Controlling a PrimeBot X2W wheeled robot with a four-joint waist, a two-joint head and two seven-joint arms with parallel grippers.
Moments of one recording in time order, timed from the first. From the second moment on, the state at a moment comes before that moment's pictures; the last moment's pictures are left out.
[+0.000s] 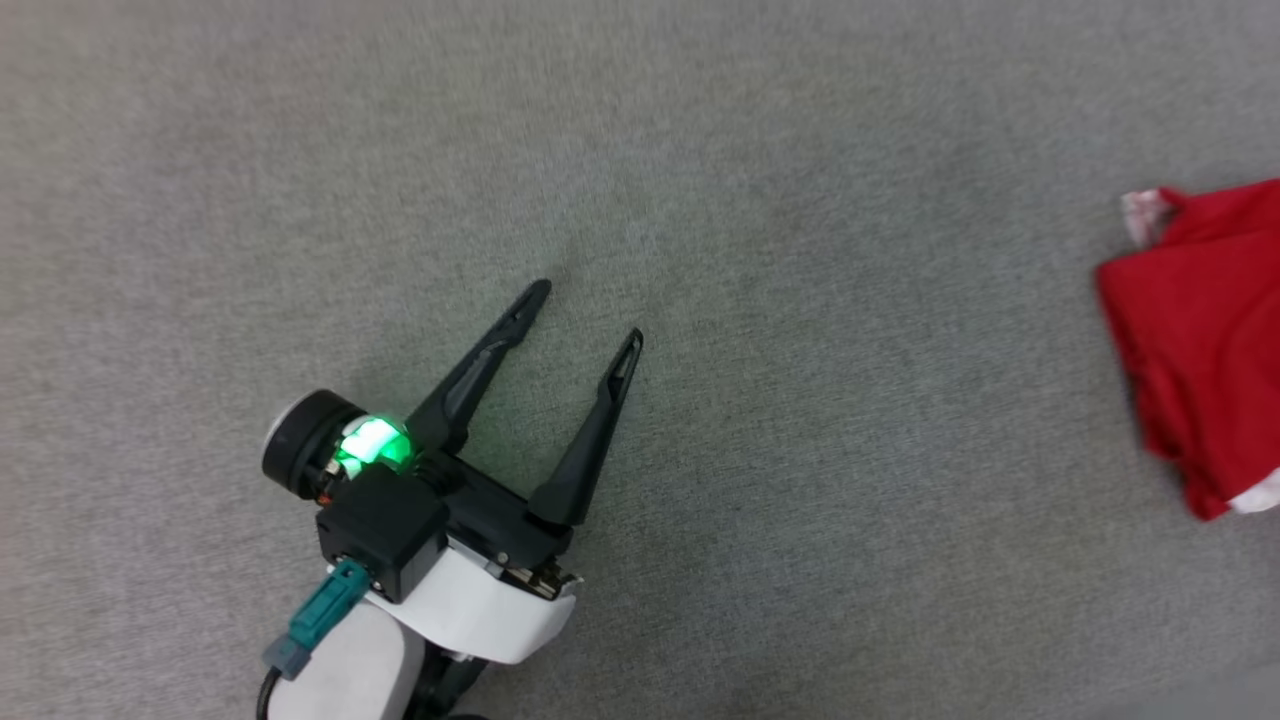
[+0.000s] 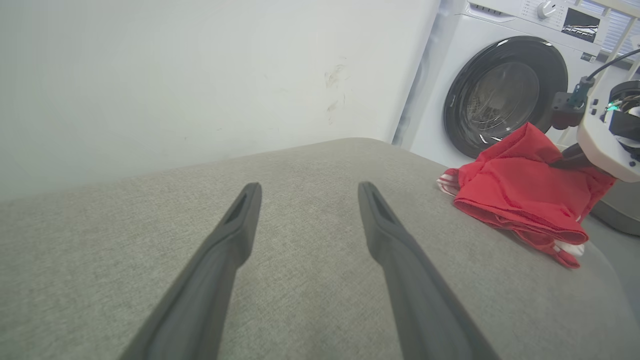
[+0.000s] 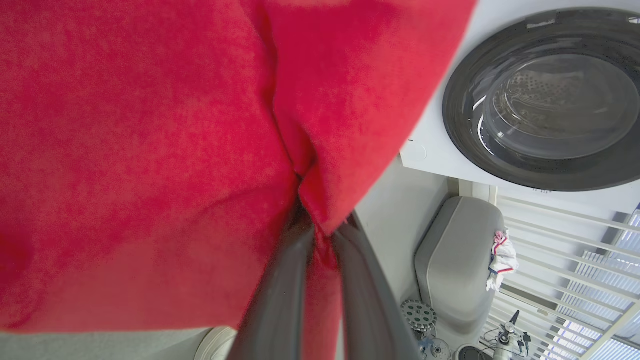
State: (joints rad) left arm -0.25 0.24 -0.39 -0.18 -0.21 -0.13 -0.26; right arm -0.39 -0.78 0.04 0.18 0.01 0.13 0.65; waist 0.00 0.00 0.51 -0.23
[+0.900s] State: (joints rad) left arm -0.28 0.23 -0.34 -0.17 -0.22 -0.13 -0.26; right arm -0.49 -0.71 -0.18 0.40 -0.17 0.13 0.45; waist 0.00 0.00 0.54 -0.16
